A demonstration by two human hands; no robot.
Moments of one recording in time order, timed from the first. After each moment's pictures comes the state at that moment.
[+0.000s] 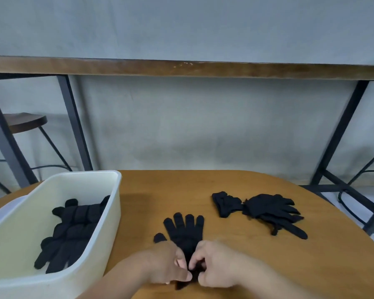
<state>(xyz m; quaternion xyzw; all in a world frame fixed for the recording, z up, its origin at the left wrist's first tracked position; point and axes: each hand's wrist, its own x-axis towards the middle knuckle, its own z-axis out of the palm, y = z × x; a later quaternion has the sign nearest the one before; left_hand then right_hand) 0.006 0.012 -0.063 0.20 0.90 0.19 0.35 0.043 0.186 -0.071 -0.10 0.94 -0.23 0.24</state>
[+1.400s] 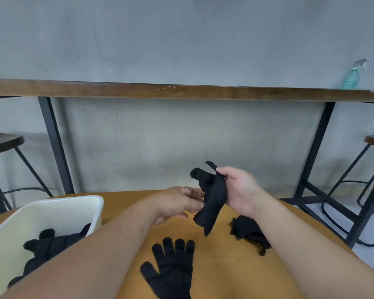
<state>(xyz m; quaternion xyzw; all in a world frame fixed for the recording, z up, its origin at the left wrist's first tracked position) -0.072 0.085 0.040 0.24 0.79 0.49 0.30 -0.013 0.258 0.061 0.04 0.54 -0.84 0.04</state>
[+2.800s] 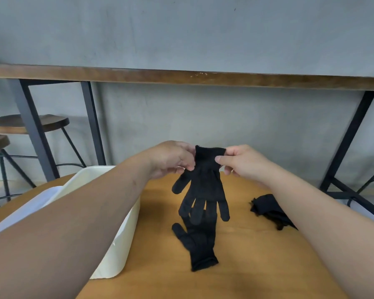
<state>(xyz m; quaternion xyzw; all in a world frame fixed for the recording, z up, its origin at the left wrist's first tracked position) -0.030 -0.002 0.101 0.16 0.80 0.55 0.18 0.029 0.196 0.099 0.02 0.90 -0.42 -0.04</state>
